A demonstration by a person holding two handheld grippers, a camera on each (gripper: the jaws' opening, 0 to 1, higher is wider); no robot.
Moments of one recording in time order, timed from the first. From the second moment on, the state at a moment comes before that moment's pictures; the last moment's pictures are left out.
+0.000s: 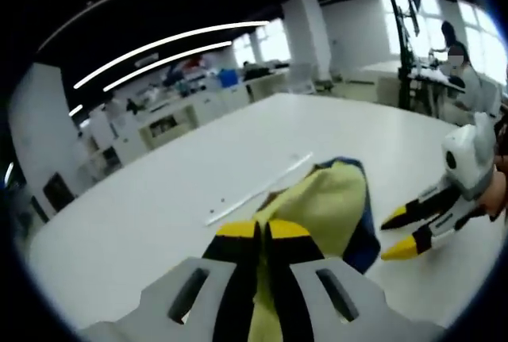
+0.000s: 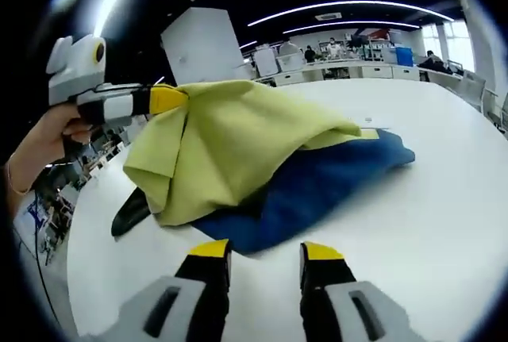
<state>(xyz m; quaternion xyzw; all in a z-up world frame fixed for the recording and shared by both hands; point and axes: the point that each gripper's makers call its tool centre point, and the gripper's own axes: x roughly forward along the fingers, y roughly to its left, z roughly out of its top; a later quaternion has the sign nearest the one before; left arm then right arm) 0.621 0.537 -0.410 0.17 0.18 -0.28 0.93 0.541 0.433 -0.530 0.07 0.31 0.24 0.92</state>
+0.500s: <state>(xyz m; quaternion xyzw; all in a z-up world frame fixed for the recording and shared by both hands) 0.620 0.539 -0.407 0.17 0.18 -0.28 0.93 0.543 0.433 -0.533 0.05 0.33 0.24 0.91</state>
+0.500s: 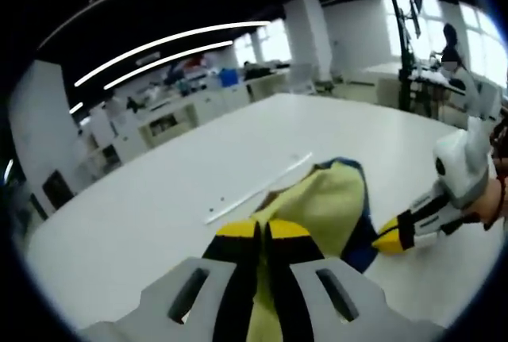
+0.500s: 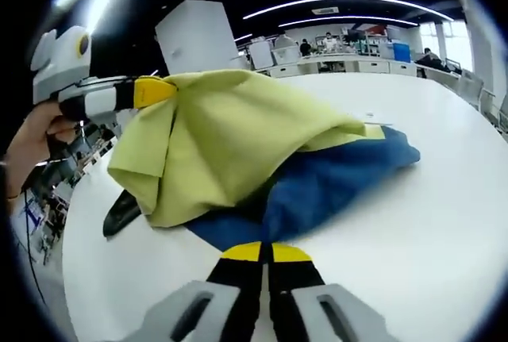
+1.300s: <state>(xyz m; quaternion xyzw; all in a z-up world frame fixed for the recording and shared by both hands) 0.618 0.551 -0.384 0.18 0.15 -0.25 0.94 0.544 0.381 -0.467 -0.02 0.29 0.23 0.93</state>
